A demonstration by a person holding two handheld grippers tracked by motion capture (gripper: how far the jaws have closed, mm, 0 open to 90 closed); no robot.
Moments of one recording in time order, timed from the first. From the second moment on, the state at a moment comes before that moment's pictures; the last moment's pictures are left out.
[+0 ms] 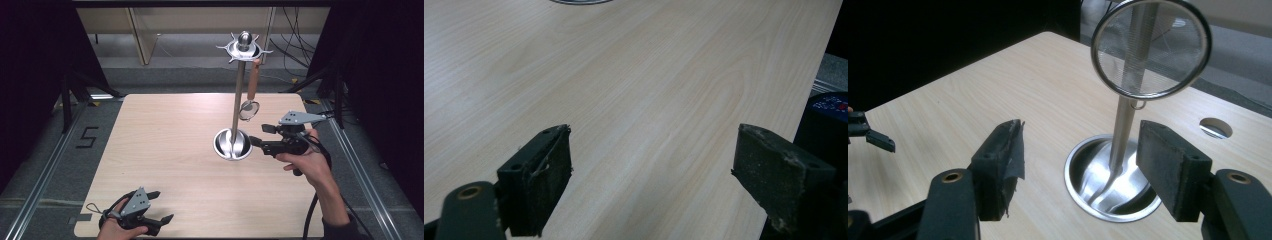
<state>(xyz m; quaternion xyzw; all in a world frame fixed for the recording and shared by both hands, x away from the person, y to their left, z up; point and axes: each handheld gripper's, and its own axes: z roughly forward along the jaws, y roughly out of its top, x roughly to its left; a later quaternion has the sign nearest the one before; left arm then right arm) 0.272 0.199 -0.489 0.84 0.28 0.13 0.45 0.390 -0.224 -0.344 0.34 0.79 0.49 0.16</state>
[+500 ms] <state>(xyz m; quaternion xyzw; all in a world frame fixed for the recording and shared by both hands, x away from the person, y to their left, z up) 0.270 0.204 -0.488 0.84 0.27 0.15 0.44 0.388 -0.224 -0.359 0.34 0.81 0.46 0.14</state>
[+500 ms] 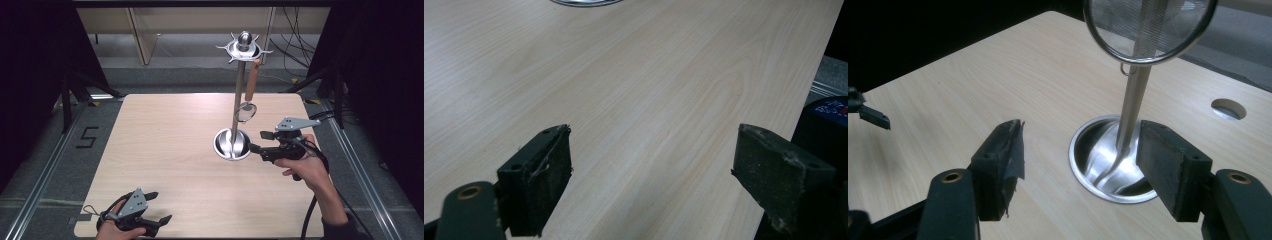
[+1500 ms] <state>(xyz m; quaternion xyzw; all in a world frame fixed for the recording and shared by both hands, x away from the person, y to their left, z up) 0.267 0.204 -0.488 0.84 0.28 0.15 0.44 0.378 -0.217 -0.380 0.33 0.81 0.47 0.11</state>
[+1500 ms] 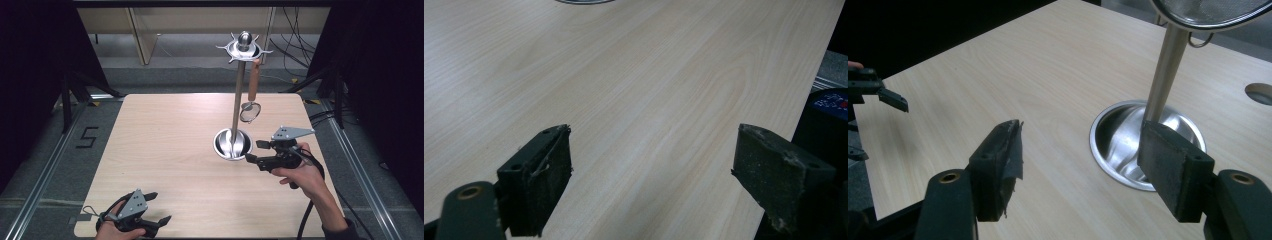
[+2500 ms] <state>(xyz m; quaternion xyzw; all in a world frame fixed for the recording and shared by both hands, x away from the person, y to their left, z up) 0.267 0.204 -0.489 0.84 0.28 0.15 0.44 0.363 -0.219 -0.423 0.34 0.82 0.45 0.10</state>
